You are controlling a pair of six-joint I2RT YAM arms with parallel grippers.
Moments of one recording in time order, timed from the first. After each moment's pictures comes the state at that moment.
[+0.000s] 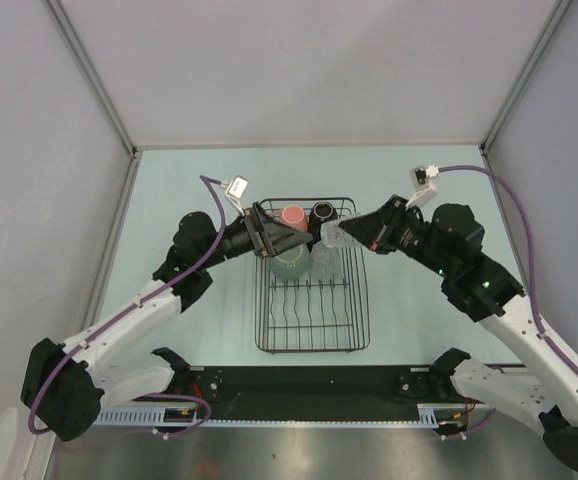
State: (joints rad) left arm -0.59 1.07 0.71 0.45 0.60 -1.03; right arm 0.64 0.86 0.96 -0.18 -0.24 0.88
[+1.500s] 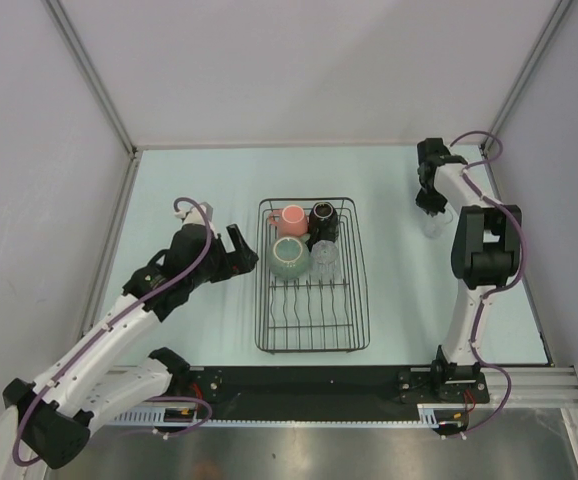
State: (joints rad) left arm -0.57 0.88 0.81 -0.59 -0.15 -0.71; right arm 0.03 2.04 1.65 -0.78 0.42 0.58
